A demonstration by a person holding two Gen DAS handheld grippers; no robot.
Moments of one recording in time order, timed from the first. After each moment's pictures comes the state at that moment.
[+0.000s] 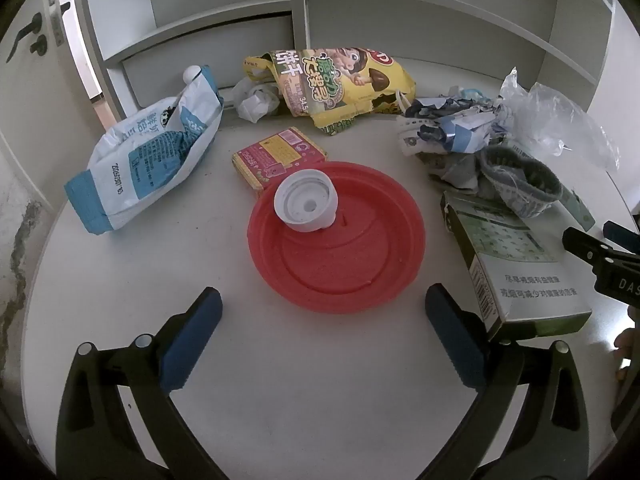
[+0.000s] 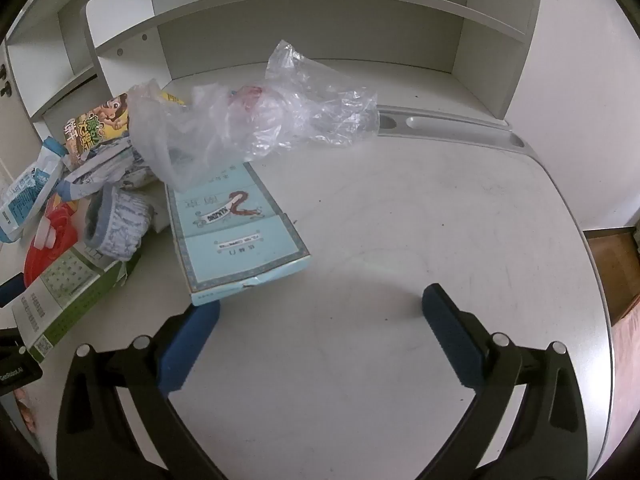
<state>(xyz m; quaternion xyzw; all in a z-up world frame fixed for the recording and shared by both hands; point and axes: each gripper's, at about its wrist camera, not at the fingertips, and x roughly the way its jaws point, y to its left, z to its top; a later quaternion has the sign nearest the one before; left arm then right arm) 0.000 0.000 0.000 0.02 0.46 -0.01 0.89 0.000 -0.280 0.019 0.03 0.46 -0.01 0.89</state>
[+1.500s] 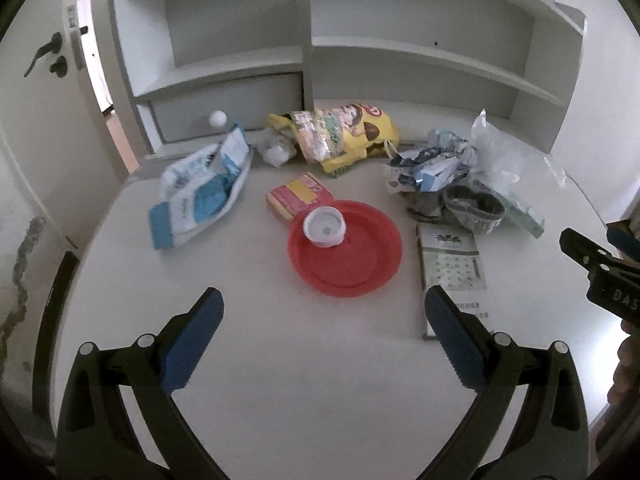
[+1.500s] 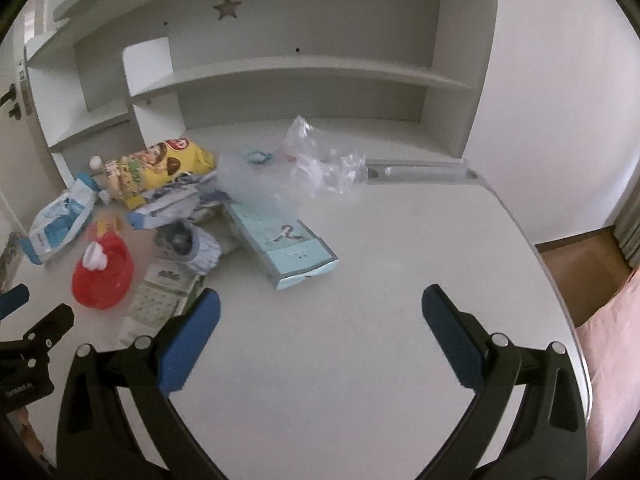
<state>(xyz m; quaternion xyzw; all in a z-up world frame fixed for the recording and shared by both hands) -0.046 0.014 0.058 0.02 0.40 -0.02 0.91 -0.070 -0.248 0.089 0.03 0.38 -0.05 0.92</state>
